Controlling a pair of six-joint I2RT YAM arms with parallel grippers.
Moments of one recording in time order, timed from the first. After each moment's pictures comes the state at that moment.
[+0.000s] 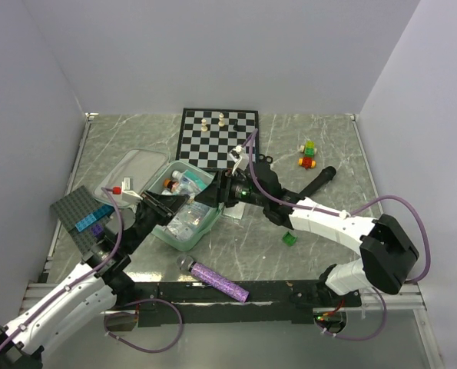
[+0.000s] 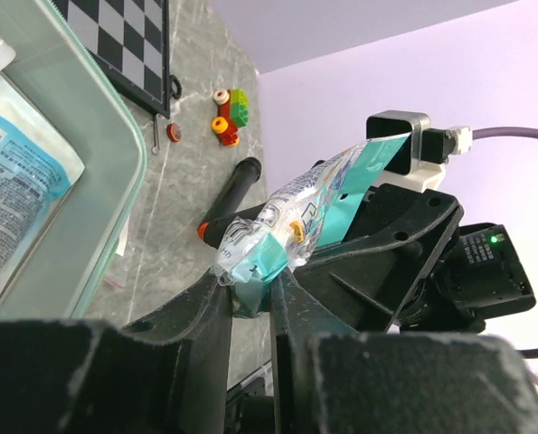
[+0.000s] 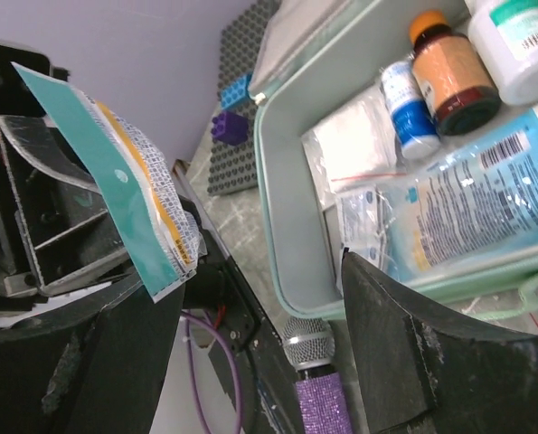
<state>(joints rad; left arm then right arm) -0.65 0.52 0.36 0.09 -0.11 -1.24 0.81 1.38 0.86 0.25 -0.31 0.81</state>
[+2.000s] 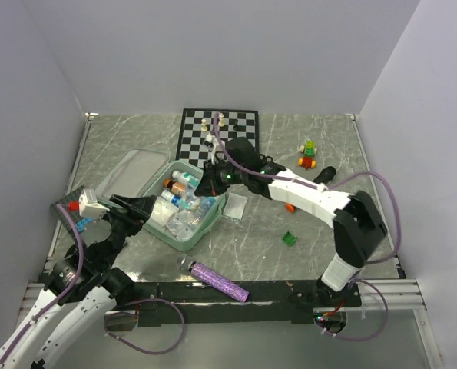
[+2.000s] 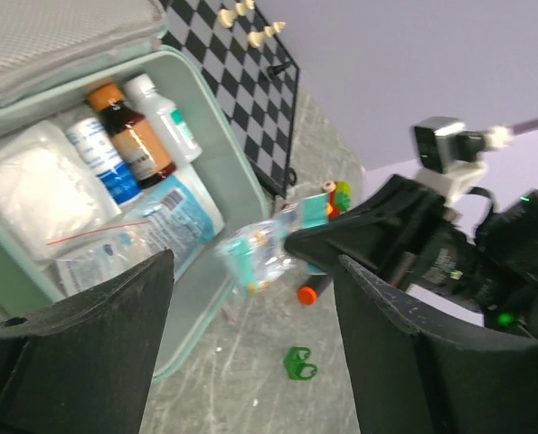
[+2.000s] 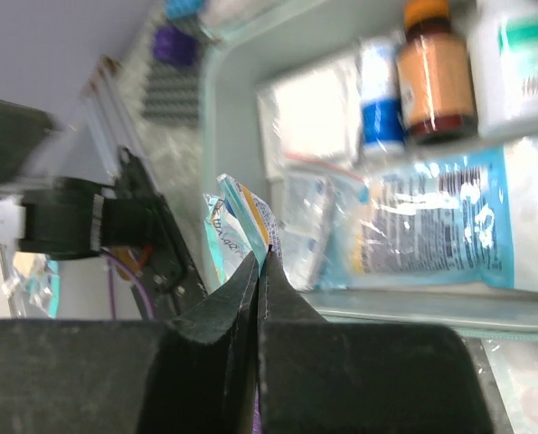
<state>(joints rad) -0.65 0.26 0.59 -0.55 -0.46 -1.13 0.76 1.64 1.25 -0.14 -0.52 0.43</state>
